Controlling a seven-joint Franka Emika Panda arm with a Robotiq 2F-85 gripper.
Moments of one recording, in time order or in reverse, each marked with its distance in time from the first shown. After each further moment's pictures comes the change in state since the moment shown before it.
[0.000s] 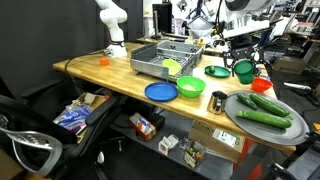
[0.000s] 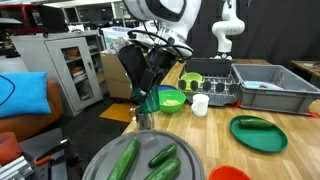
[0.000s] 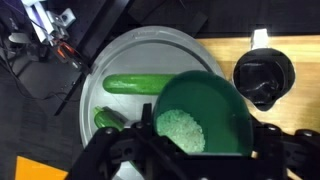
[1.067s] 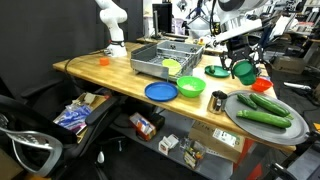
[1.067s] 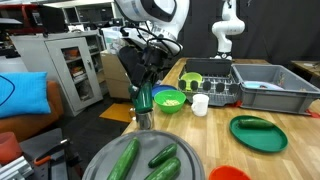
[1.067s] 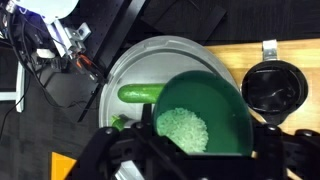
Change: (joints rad) arm 0.037 0.005 0.031 0.013 -0.062 -0.058 0.157
